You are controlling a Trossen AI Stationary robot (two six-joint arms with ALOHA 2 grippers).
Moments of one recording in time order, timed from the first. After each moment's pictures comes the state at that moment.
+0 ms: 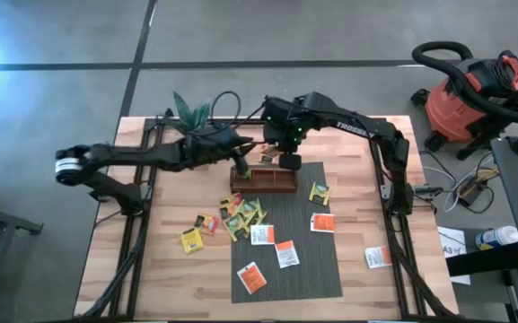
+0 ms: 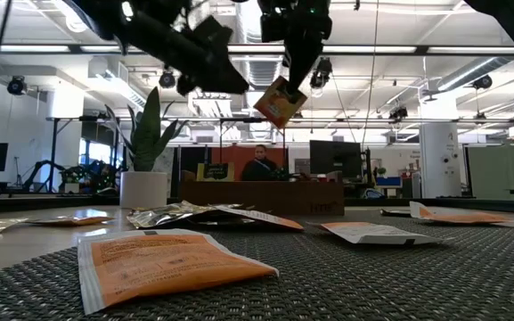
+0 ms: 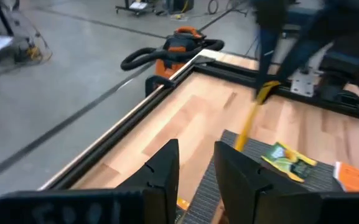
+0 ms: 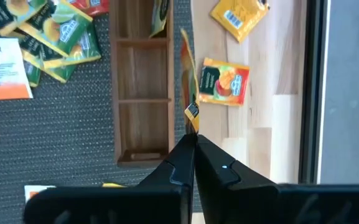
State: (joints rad) left arm 0.27 1.36 0.87 0.23 -0.20 -0.10; right arm -0.31 2.00 2.15 -1.43 0.00 -0.27
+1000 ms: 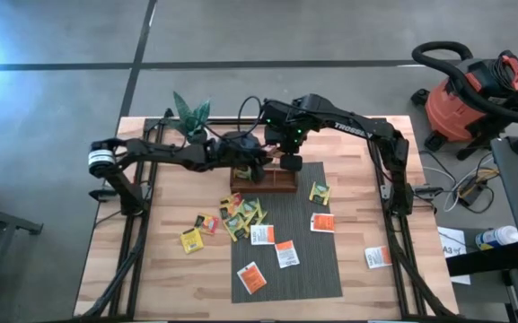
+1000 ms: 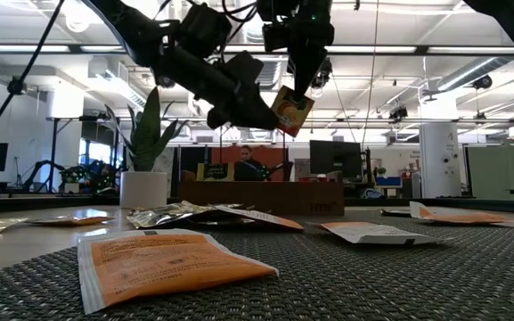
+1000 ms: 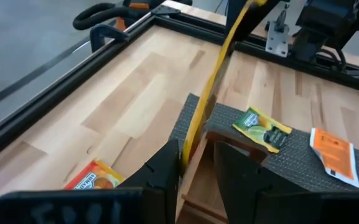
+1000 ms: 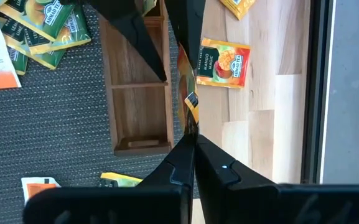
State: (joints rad) left arm 0.27 1.64 0.98 0.26 -0.03 -0.16; right arm -0.31 2.00 2.12 -1.44 0.03 -0.25
